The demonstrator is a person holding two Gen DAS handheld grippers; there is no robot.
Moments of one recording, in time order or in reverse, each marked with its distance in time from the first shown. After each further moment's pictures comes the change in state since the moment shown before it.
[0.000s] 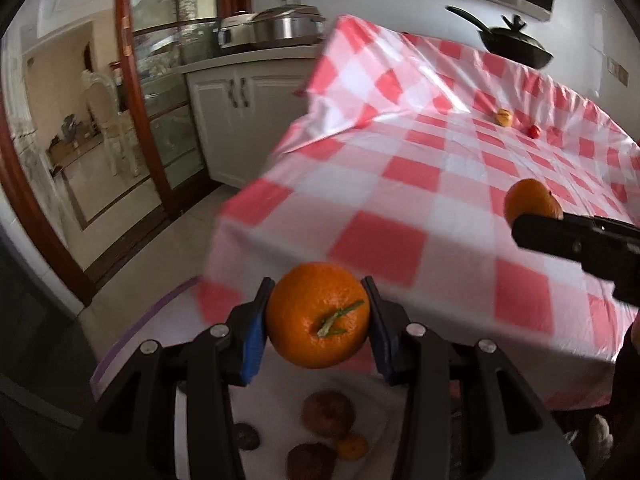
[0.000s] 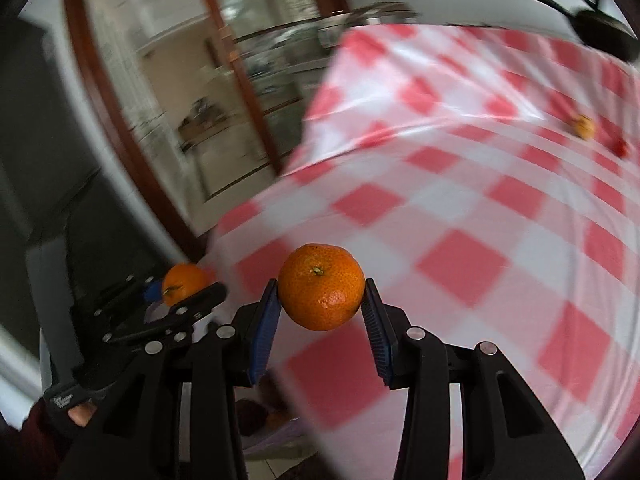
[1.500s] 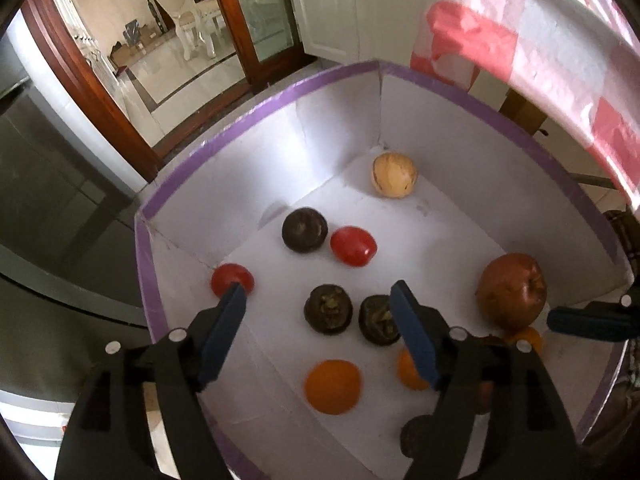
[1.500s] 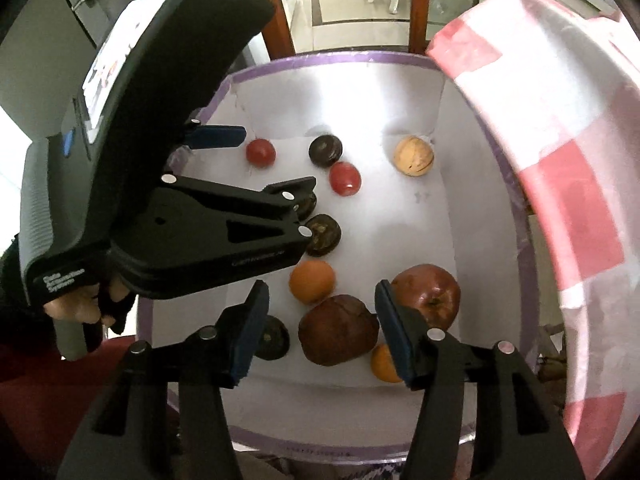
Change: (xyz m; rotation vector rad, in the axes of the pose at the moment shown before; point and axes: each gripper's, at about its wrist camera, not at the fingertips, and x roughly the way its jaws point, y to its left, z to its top) left arm 0.058 0.115 -0.113 -0.140 0.395 0.266; right arm 0.153 0.152 -0.104 -0.448 0.533 0.180
